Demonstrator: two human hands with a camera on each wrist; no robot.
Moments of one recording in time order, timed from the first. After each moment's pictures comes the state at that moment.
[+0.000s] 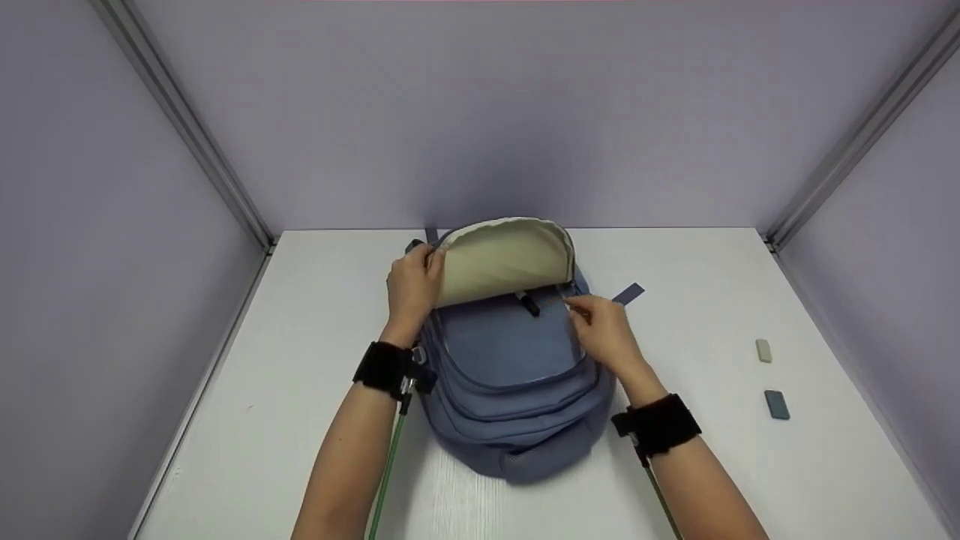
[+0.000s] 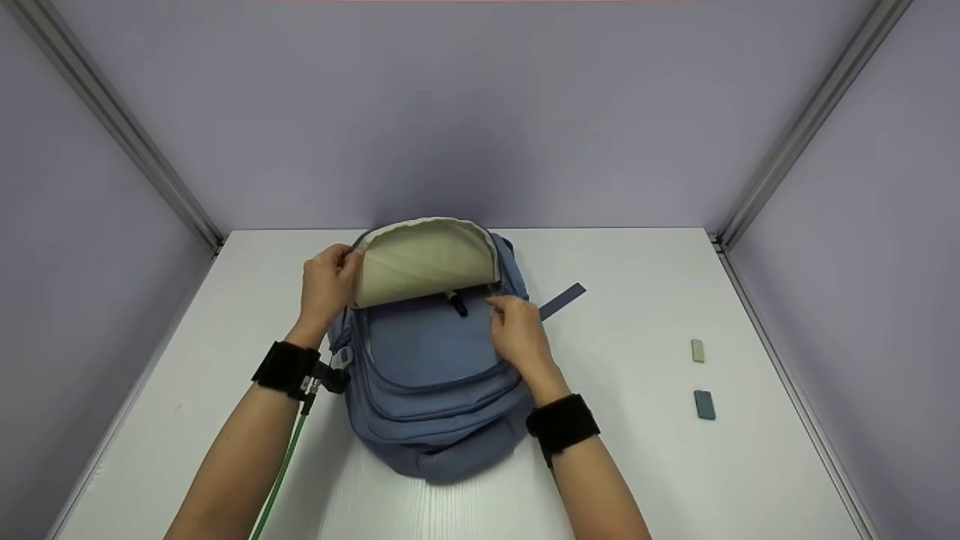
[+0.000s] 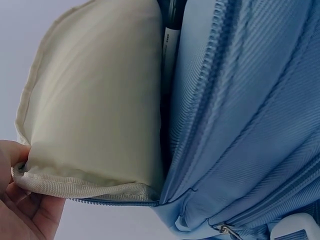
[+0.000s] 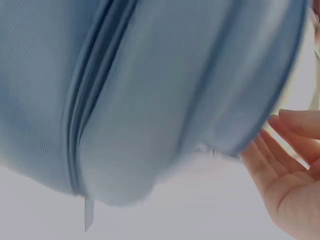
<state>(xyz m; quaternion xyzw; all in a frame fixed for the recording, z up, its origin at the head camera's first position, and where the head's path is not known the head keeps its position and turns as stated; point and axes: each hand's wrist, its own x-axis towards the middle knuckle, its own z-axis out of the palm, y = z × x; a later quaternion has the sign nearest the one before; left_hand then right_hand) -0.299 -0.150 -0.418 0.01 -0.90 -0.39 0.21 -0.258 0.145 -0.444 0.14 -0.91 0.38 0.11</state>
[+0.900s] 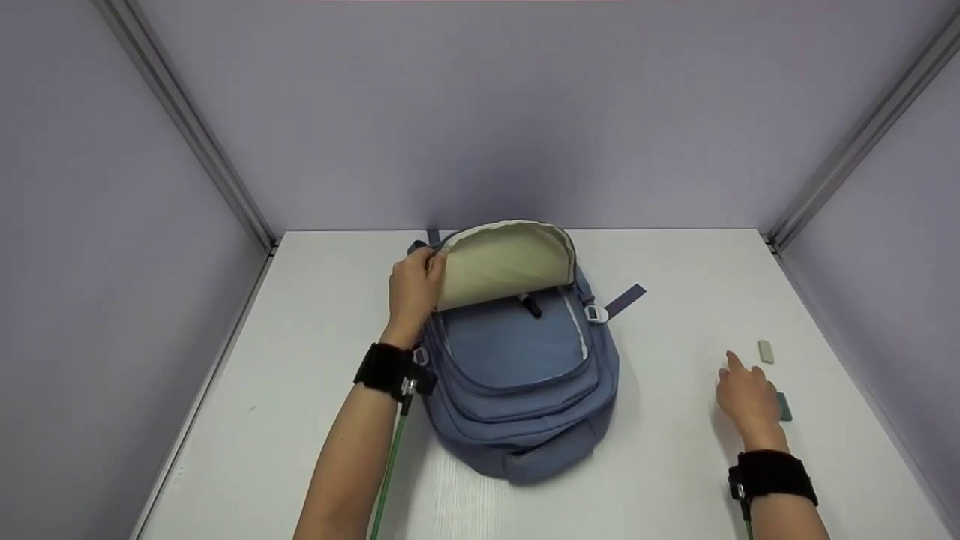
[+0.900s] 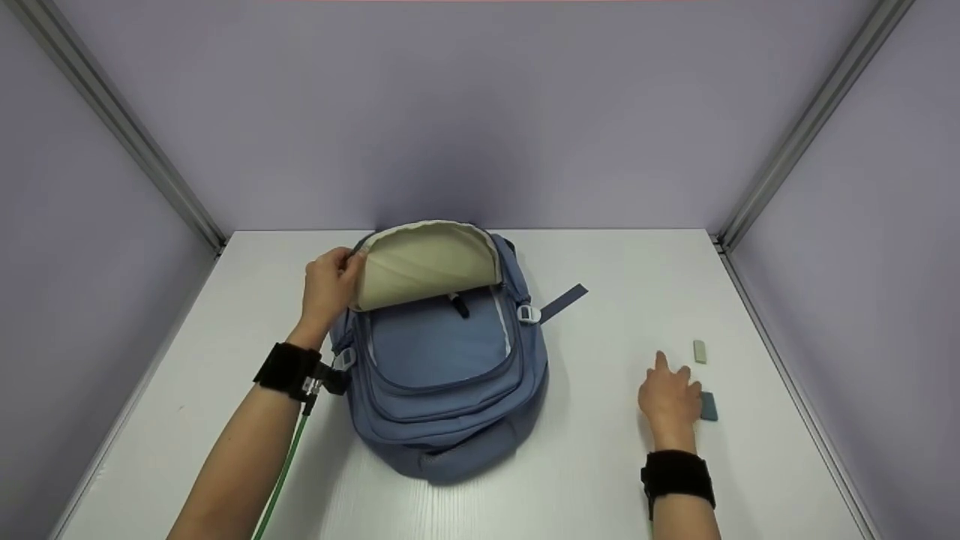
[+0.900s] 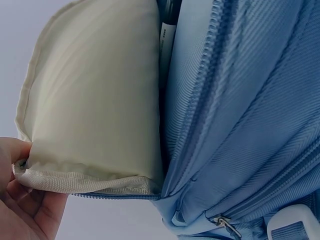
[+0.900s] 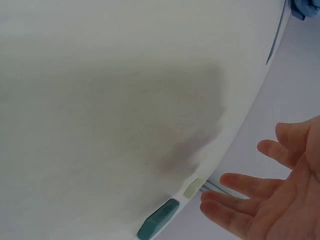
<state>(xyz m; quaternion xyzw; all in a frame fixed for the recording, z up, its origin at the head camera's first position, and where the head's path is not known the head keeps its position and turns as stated) -0.300 -0.151 -0.423 0.01 -0.90 -0.39 0.20 -0.208 0.349 -0.507 -0.12 -0.97 0.17 -0.10</state>
